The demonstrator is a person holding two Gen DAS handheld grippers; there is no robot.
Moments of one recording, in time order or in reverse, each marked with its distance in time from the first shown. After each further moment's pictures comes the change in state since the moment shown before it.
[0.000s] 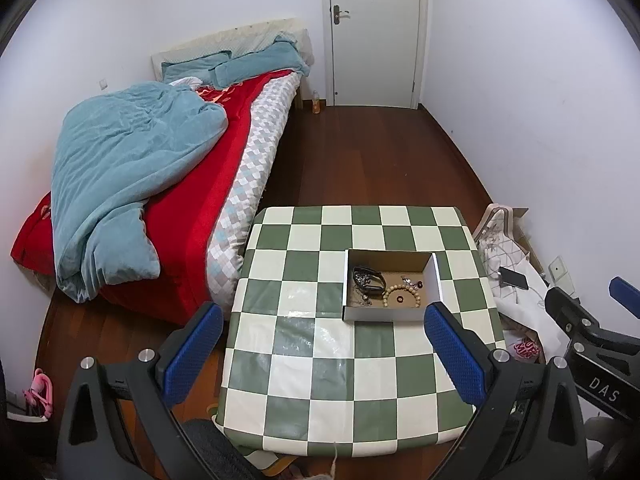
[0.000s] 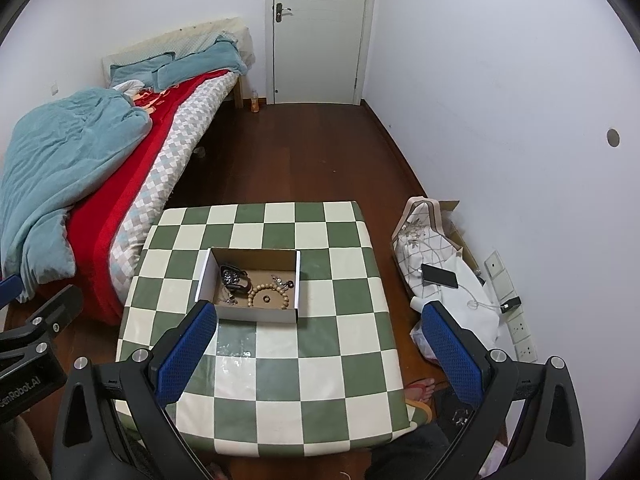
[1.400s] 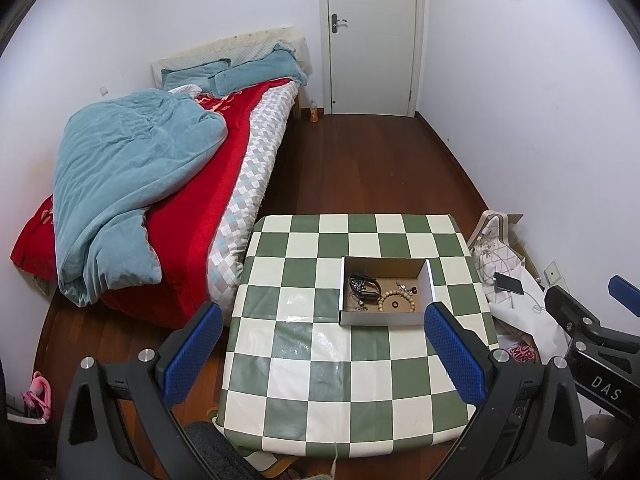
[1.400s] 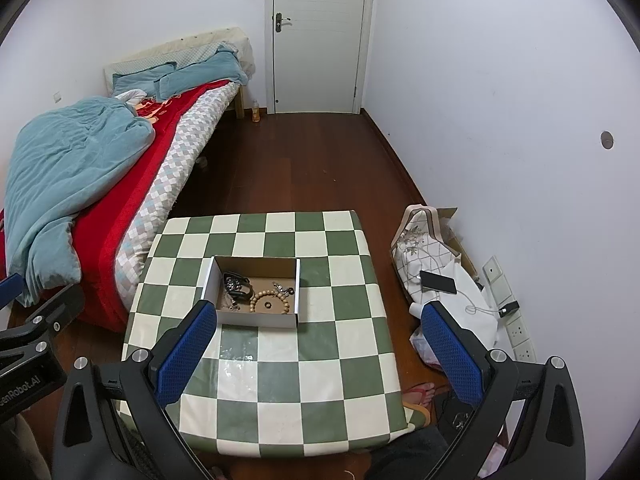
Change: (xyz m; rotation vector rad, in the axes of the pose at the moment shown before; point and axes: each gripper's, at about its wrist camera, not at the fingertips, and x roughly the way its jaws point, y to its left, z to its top) left arm -0.016 -0.012 0.008 0.000 -0.019 0.001; right arm -0.015 -0.006 0.005 0.011 -0.025 0.006
